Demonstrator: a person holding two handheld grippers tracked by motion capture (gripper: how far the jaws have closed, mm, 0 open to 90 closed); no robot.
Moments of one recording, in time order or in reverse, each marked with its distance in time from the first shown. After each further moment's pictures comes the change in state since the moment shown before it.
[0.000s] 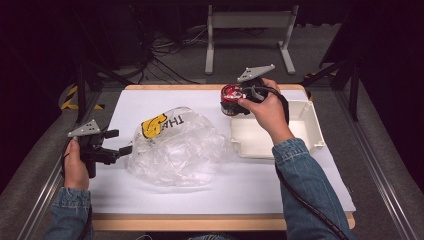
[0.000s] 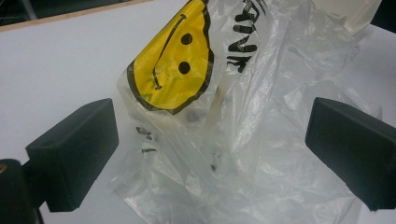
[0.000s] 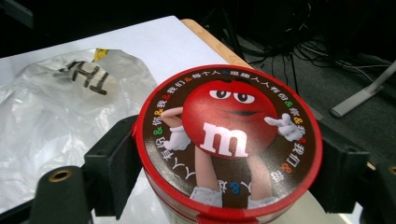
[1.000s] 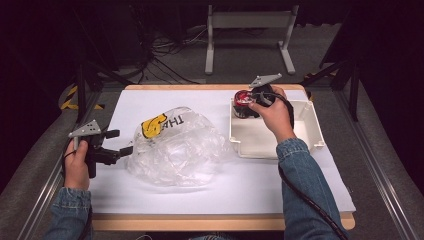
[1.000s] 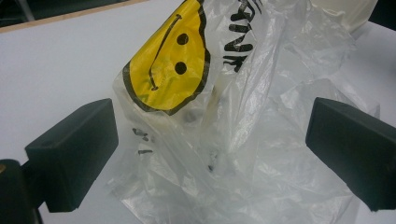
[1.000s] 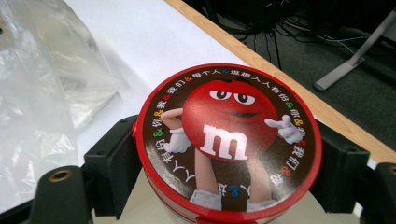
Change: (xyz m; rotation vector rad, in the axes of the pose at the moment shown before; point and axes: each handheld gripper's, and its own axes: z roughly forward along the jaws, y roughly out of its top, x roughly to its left) left arm -0.002 0.001 0.000 0.007 -0.006 0.012; right arm -0.045 -0.058 0.024 0.053 -0.056 0.051
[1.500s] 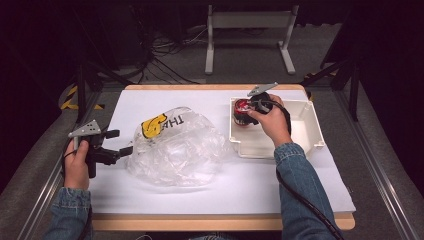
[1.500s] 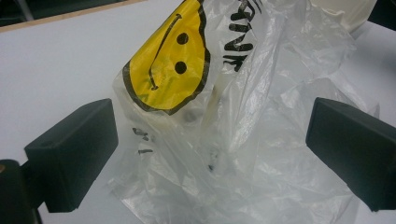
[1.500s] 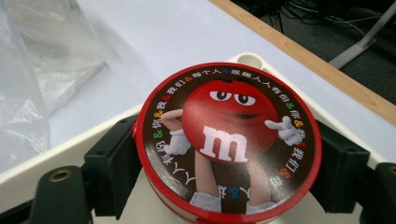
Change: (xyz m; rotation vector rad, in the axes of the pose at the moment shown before) left arm 0.001 0.000 0.001 0.002 -0.002 -0.001; right arm -0.002 -0.027 0.022 0.048 0.010 0.015
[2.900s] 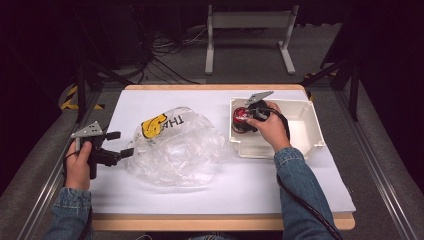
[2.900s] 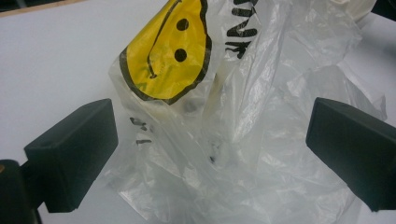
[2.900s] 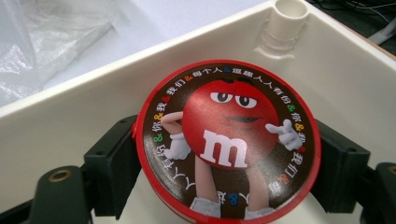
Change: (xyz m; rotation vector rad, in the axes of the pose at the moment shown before) left arm 0.001 -0.007 0.006 0.030 -0.005 -0.002; right arm 0.005 -0.021 0.016 0.046 0.043 -0.020
